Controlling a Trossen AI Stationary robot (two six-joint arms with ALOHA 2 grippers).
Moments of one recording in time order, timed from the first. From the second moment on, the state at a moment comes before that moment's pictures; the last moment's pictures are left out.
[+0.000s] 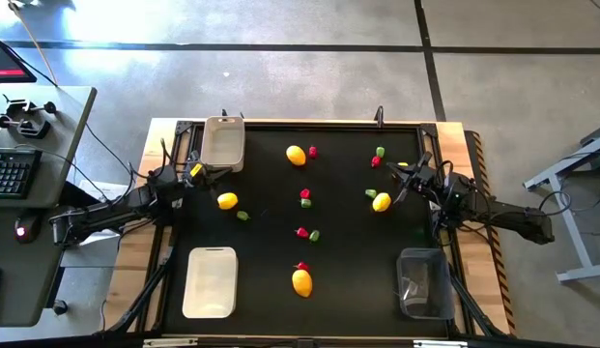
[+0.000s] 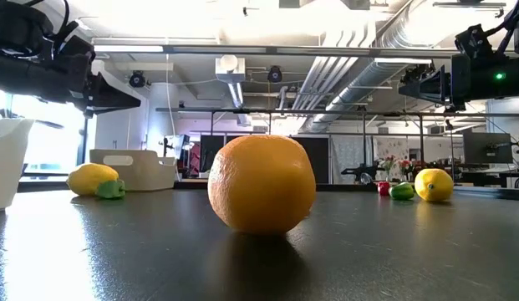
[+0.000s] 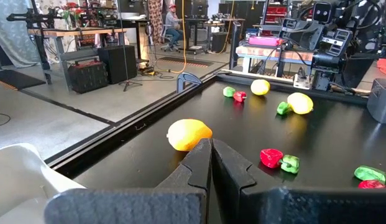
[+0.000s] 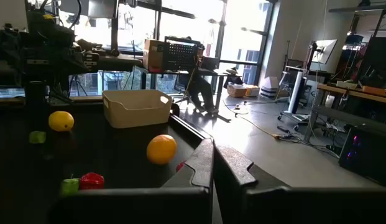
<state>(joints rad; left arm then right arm) 0.38 0.12 0.01 0.03 -0.11 -0.02 -0.24 0.01 0.01 0.06 0.33 -0.16</state>
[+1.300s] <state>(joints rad) 0.38 0.12 0.01 0.07 -0.23 0.14 -0.24 0.01 0.01 0.06 0.33 -0.16</state>
